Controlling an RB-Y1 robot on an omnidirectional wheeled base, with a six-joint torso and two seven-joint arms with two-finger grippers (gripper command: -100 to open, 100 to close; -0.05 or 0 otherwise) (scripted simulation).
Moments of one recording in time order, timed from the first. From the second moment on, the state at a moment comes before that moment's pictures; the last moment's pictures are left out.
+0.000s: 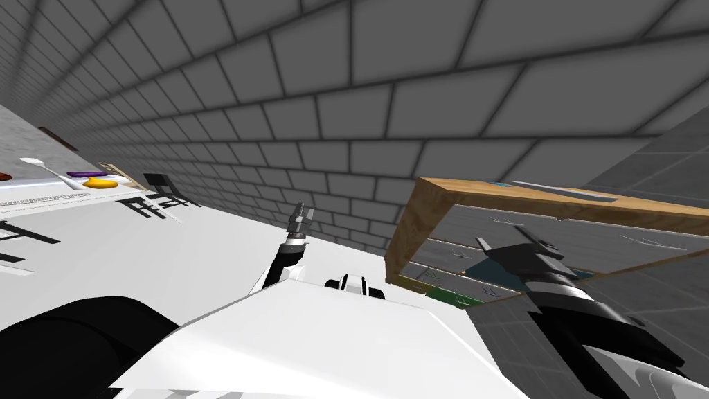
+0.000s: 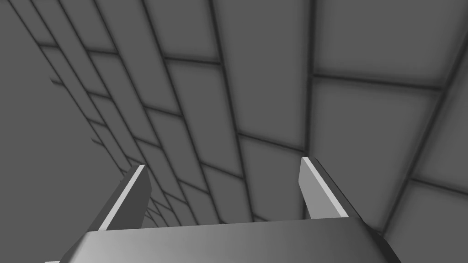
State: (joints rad) left arm 0.51 0.03 -0.02 -2.20 -0.04 -0.48 0.09; right arm 0.39 -0.29 -0.83 -2.06 1.32 -0.50 0.99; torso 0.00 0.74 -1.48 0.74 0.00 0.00
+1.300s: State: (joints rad) left arm 0.51 0.03 -0.02 -2.20 -0.04 -0.48 0.09; right arm 0.45 -0.37 -0.81 -2.12 1.37 -0.40 1.05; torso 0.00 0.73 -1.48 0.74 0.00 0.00
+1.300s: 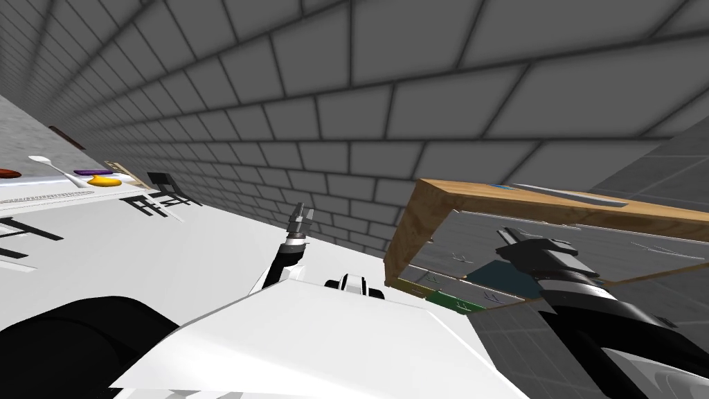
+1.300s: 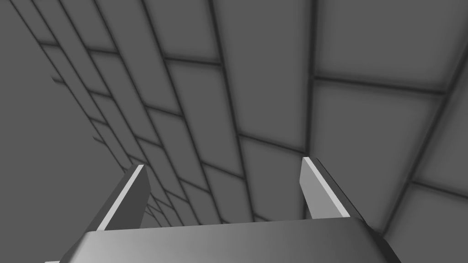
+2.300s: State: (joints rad) left arm 0.51 0.03 -0.02 -2.20 -0.04 -0.48 0.09; right arm 0.64 -0.48 -0.60 -2.30 1.33 -0.13 1.06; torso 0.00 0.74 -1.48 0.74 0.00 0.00
